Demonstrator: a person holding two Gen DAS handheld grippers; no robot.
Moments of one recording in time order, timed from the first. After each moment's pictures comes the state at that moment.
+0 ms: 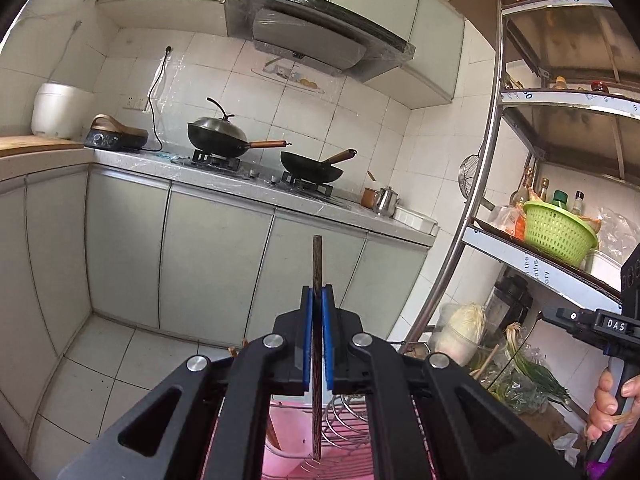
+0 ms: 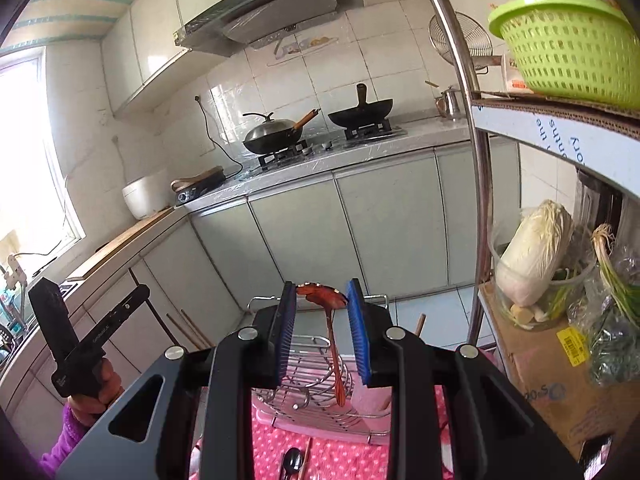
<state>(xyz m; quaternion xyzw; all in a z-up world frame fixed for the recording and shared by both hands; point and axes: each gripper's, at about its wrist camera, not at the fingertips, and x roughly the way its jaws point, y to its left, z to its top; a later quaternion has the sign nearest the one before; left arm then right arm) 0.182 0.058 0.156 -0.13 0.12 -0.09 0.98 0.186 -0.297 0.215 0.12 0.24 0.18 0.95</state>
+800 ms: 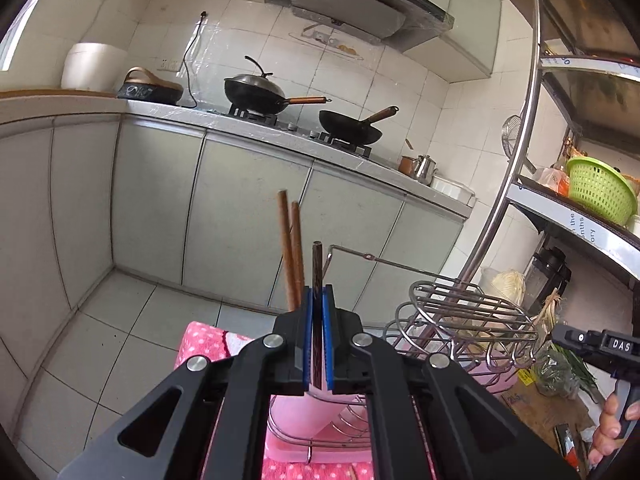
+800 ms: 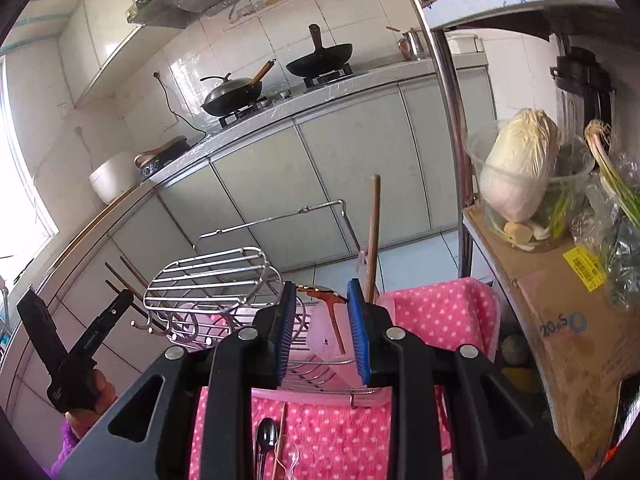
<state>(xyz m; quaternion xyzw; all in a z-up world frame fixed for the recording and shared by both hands) 0.185 0.060 0.053 -0.16 0.18 -0.03 0.97 0.199 -0.303 0.100 0.15 0.32 0.14 0.93</state>
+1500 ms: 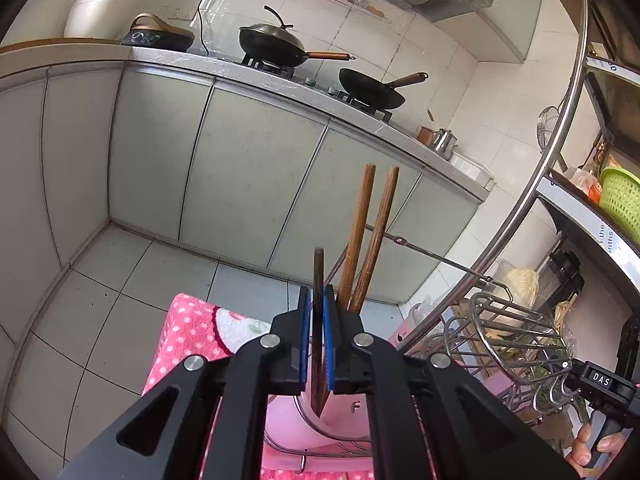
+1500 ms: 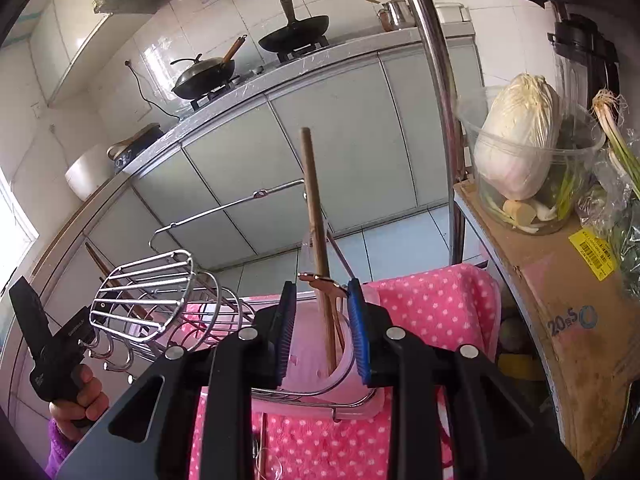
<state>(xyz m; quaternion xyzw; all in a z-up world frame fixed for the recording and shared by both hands) 0.247 0.067 0.035 -0.20 0.25 -0.04 0.95 0.250 -0.305 0.067 0.16 0.36 0.11 0.91</state>
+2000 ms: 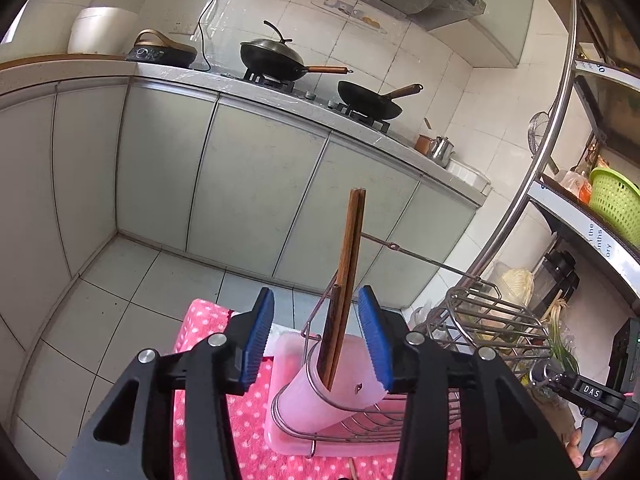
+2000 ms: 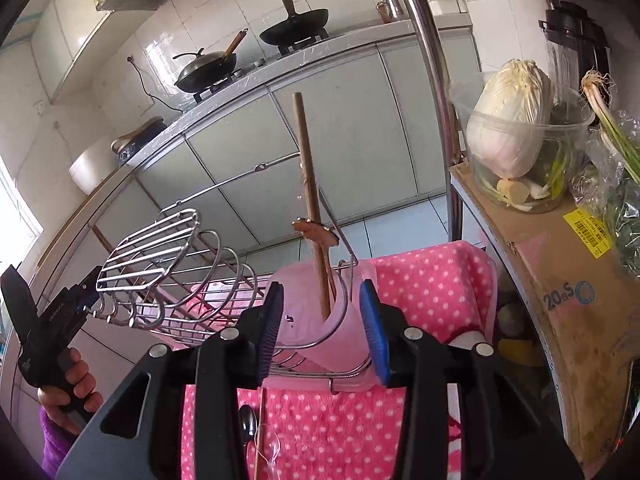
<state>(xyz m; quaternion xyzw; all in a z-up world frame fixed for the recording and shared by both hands) 0.212 0.073 0.054 -0.19 0.24 -0.03 0.95 0.219 -0.311 0.058 0.16 0.37 0.12 0.91</state>
